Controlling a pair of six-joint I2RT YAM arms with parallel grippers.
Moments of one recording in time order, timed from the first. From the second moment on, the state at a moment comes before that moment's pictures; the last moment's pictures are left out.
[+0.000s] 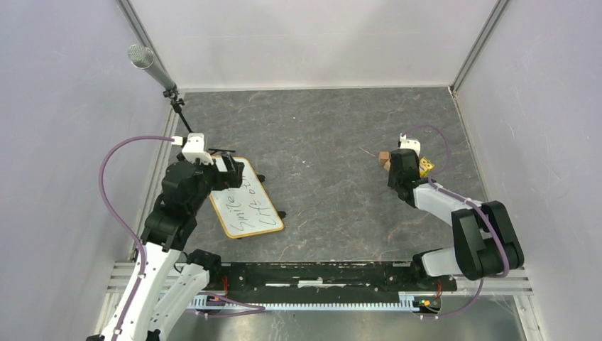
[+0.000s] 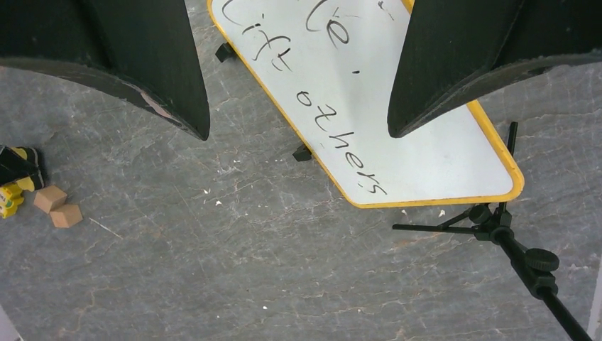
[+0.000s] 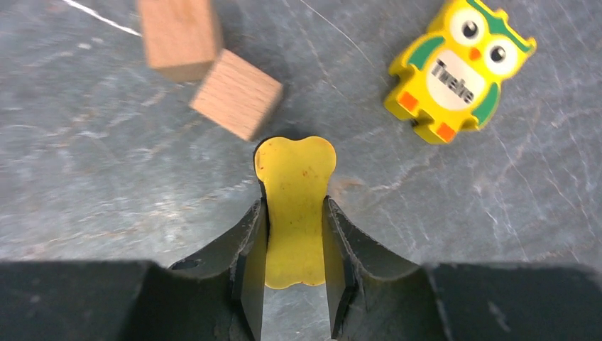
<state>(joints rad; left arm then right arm) -0.29 0.60 0.79 -0.49 -0.08 -0.22 0.24 1.40 0.56 0.02 0.40 0.28</state>
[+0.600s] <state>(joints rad) -0.29 0.69 1.11 -0.79 -0.16 -0.42 0.55 1.38 0.62 0.57 -0.09 0.31</state>
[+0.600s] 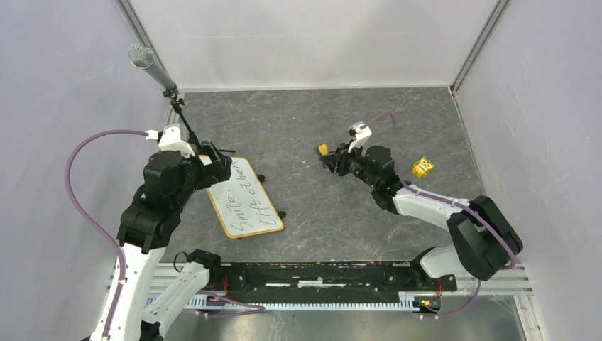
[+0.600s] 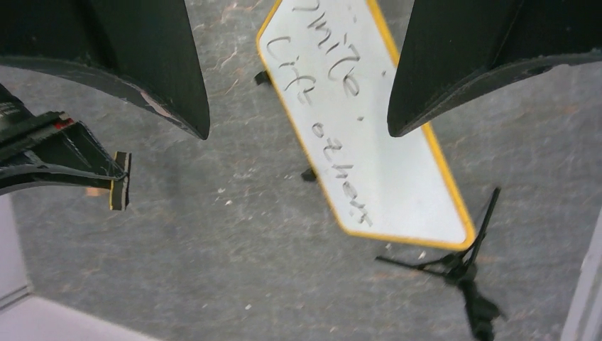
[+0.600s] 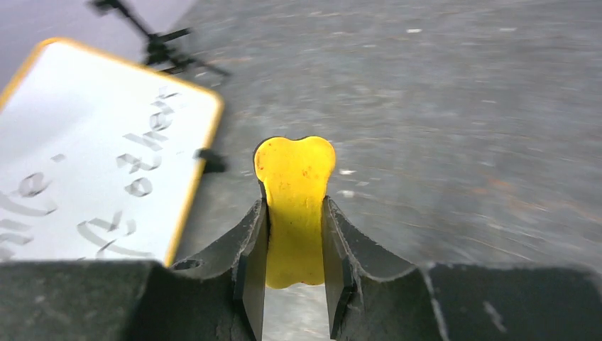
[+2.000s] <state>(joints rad) -0.28 0.68 0.82 -1.00 -0.32 -0.75 1.12 1.86 1.05 0.59 -0.43 0.22</state>
